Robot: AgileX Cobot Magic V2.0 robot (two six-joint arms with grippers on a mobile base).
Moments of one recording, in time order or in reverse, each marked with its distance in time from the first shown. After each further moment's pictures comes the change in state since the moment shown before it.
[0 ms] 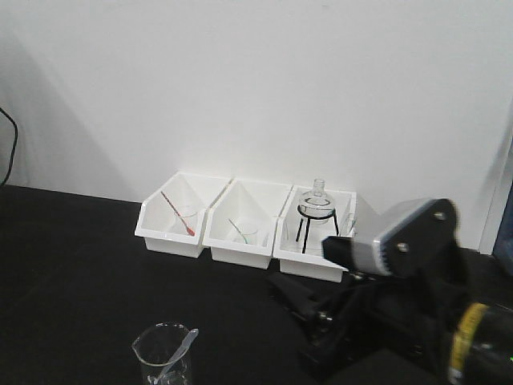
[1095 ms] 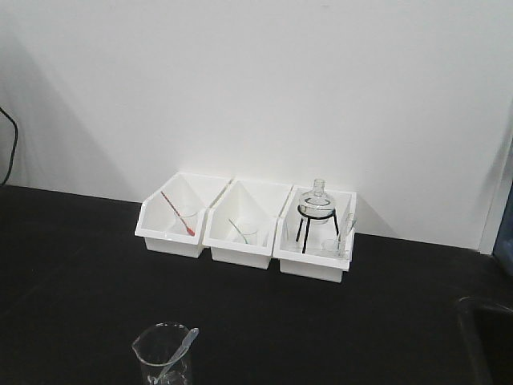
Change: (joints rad) left arm 0.000 0.000 0.000 0.000 0.000 0.000; right arm -0.382 -1.077 0.497 0.499 0.557 -0.396
